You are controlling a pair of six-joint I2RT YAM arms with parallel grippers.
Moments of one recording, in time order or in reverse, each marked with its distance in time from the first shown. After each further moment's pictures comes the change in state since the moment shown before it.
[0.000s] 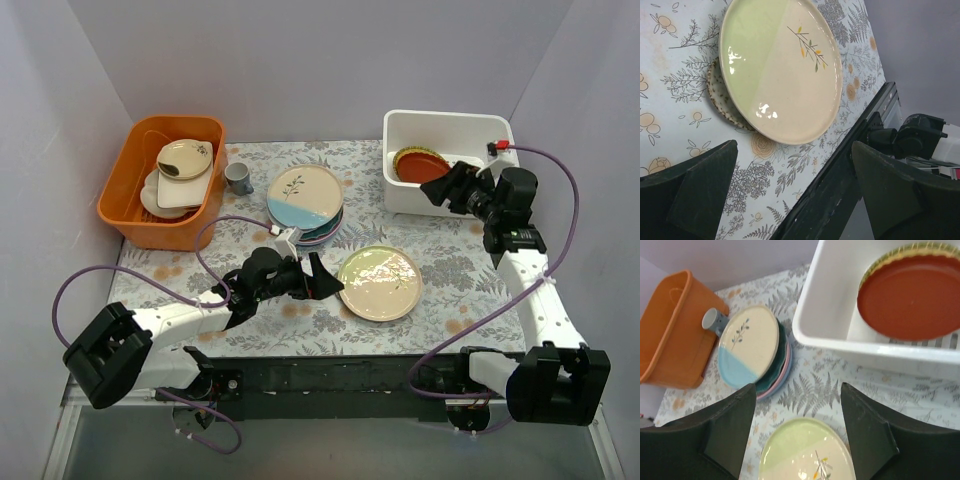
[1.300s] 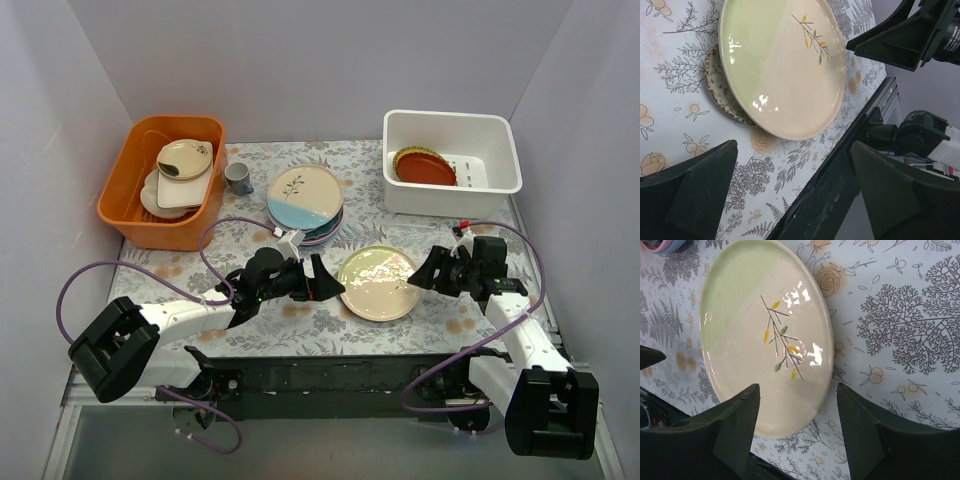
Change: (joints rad) left arm 0.000 0.045 0.000 0.011 0.028 -0.026; right arm 0.002 -0.214 -0.492 -0.319 -0.089 -0.151
